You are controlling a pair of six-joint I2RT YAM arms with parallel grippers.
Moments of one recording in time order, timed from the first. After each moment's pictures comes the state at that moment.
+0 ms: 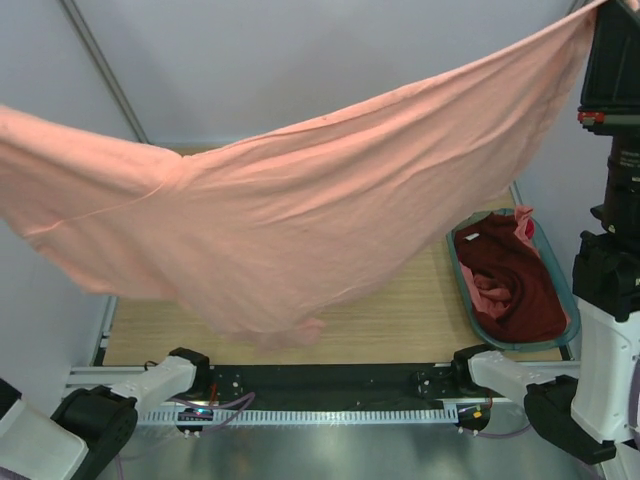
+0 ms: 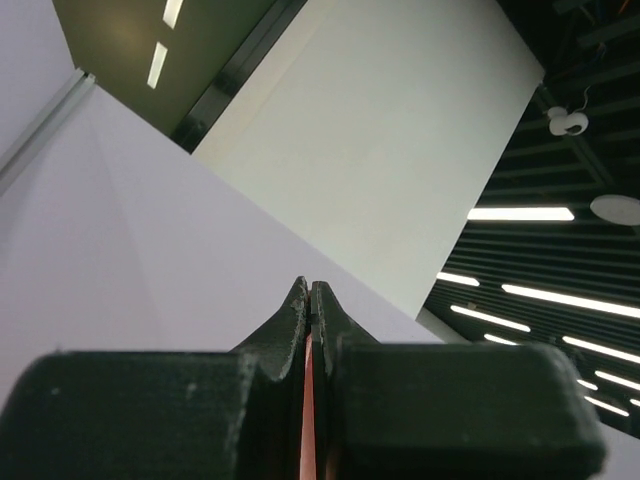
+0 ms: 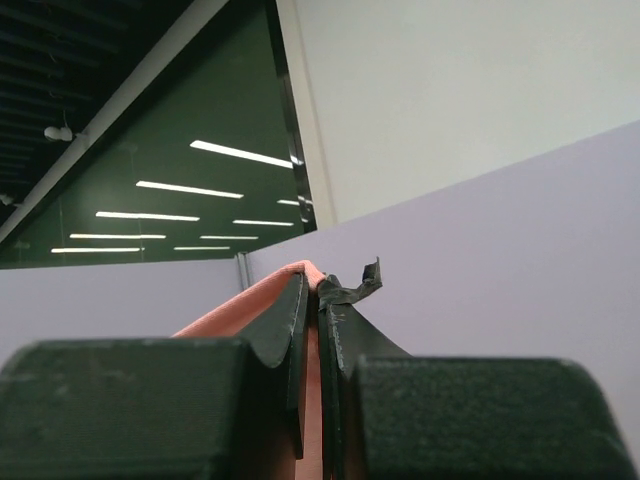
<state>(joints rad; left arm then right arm) -0.33 1.04 2.40 -0.35 -0.37 -0.45 0.23 1.10 1.98 0.17 -0.09 0.50</state>
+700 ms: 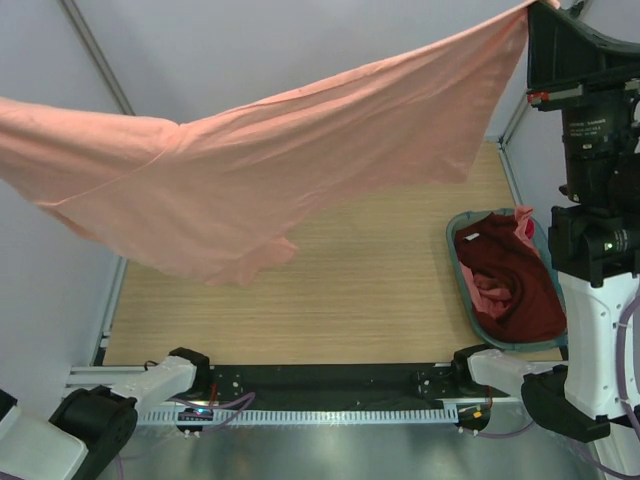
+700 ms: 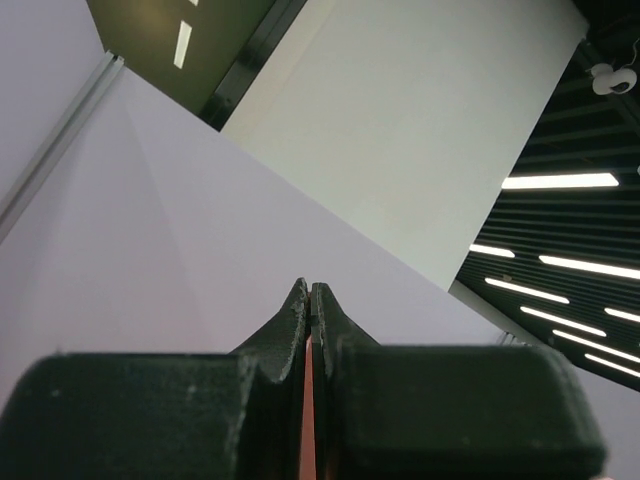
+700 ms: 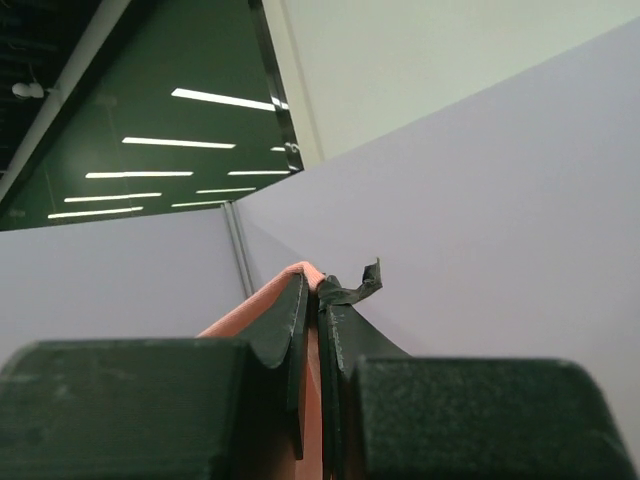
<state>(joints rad) -0.33 1.05 2.41 -0.48 -0.37 -0.39 0.23 1.15 1.90 0.12 -0.11 0.52</state>
